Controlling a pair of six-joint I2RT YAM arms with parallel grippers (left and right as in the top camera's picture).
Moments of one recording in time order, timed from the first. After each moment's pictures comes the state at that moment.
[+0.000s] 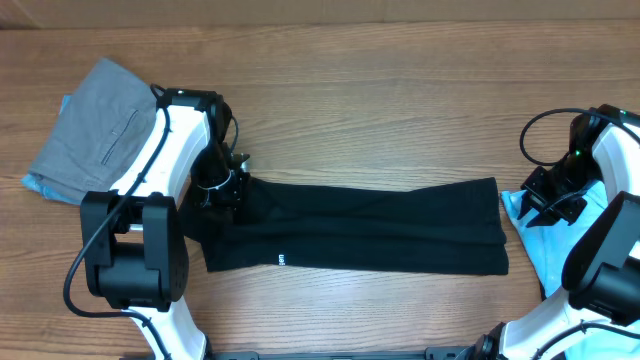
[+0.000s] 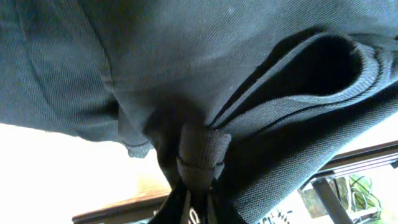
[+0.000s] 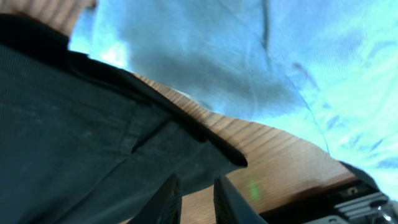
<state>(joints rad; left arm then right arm) -0.10 1.95 1.47 -1.50 0.17 0.06 -0.41 1.90 1.40 -1.39 -0.08 0.36</state>
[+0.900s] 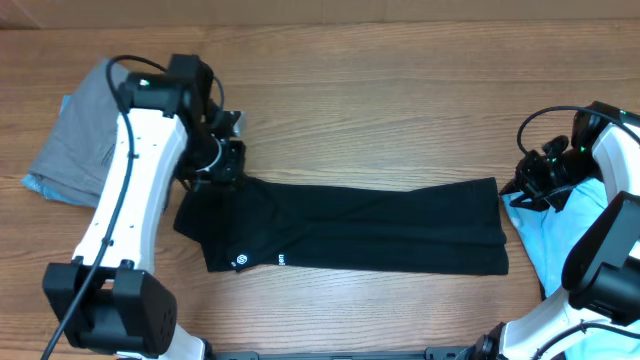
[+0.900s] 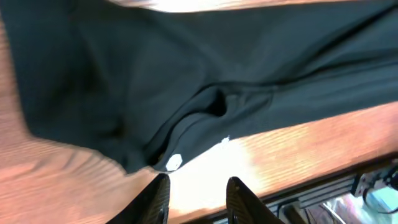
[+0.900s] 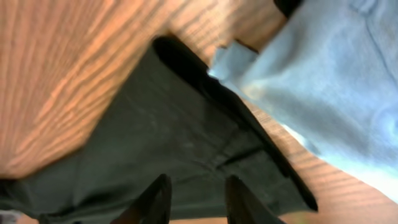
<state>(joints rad) -0.12 1.73 1.60 -1.46 0.25 0.02 -0.41 1.90 1.40 -1.25 -0.34 0.24</state>
